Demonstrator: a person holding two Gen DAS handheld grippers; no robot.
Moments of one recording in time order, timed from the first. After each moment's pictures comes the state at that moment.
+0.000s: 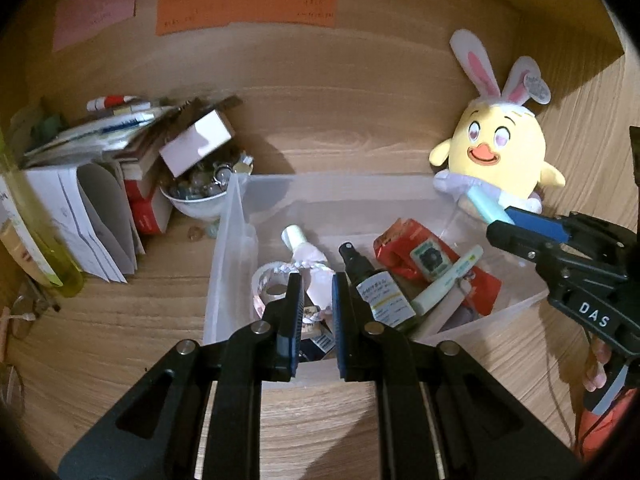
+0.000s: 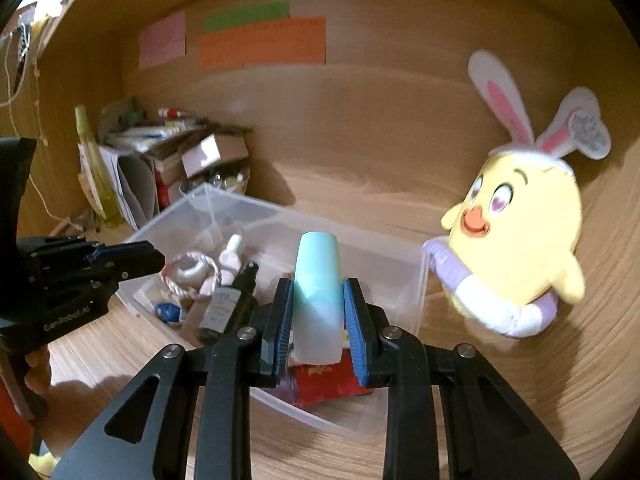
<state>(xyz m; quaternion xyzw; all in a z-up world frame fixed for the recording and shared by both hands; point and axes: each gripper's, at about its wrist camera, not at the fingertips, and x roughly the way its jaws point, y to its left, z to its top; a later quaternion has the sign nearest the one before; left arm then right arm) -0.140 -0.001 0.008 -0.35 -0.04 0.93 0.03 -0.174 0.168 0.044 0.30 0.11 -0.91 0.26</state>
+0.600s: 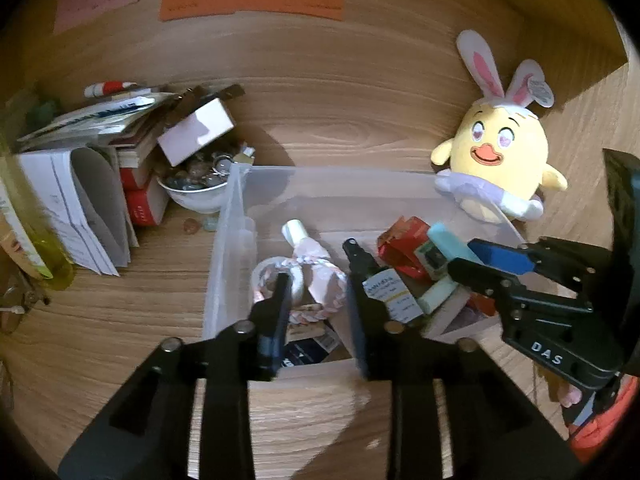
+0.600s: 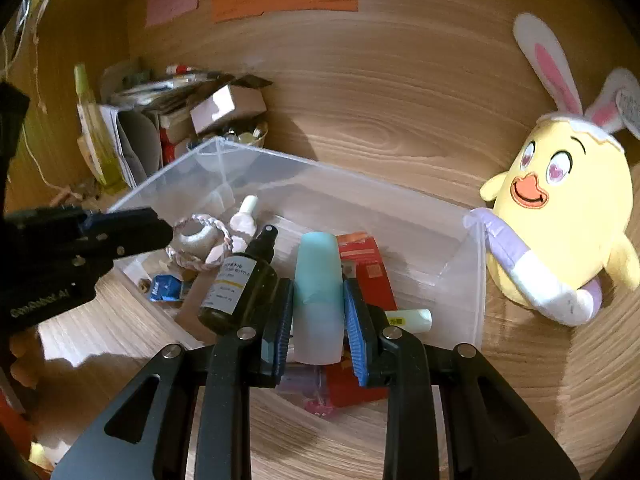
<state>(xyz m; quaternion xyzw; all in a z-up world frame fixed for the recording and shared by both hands) -0.143 -0.009 -0.001 -0.35 -0.05 0.93 0.03 -0.183 0.142 0.010 0.34 0.14 -0.89 0.28</state>
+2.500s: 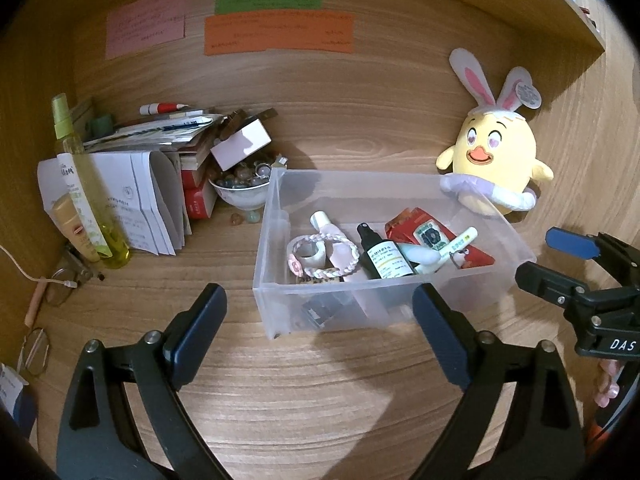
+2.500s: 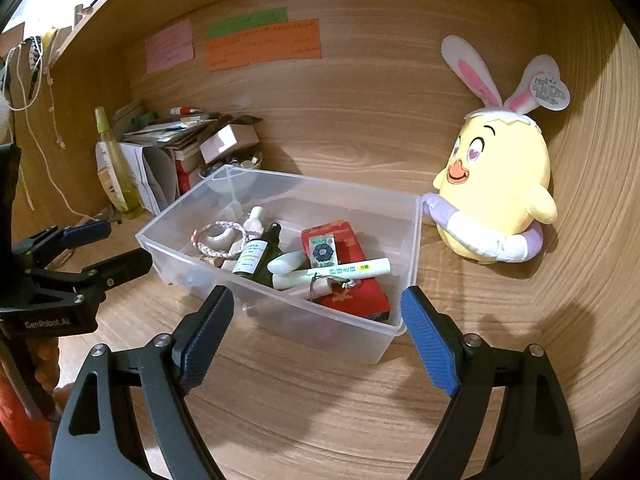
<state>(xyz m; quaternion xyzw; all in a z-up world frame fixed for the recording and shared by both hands) -0.073 -0.003 0.018 -0.32 -0.03 0.95 -0.02 -0.116 0.193 0.041 0.32 0.07 -0.91 0.26</state>
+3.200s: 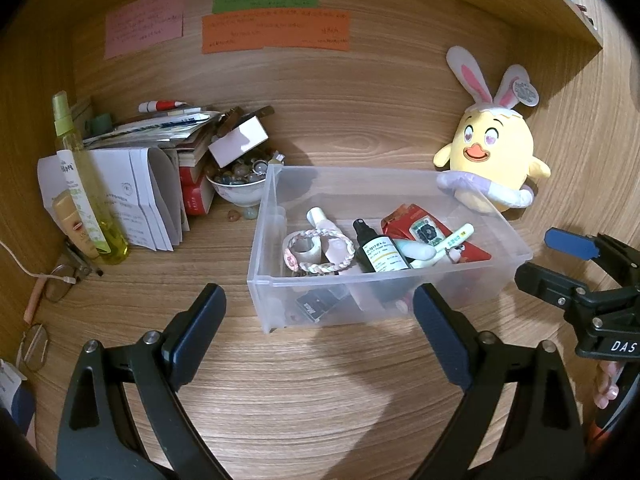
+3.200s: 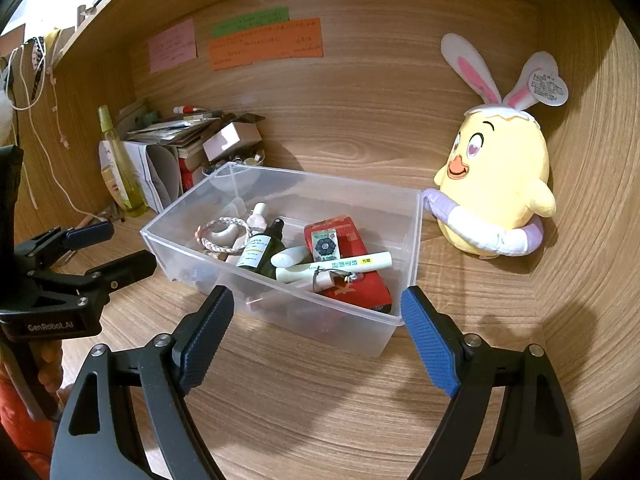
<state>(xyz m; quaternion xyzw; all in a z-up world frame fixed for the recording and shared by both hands) -0.068 0.000 0.016 -0.32 -0.03 0.95 -0.01 -0.111 0.196 0.041 0.32 0.07 -0.91 0.26</state>
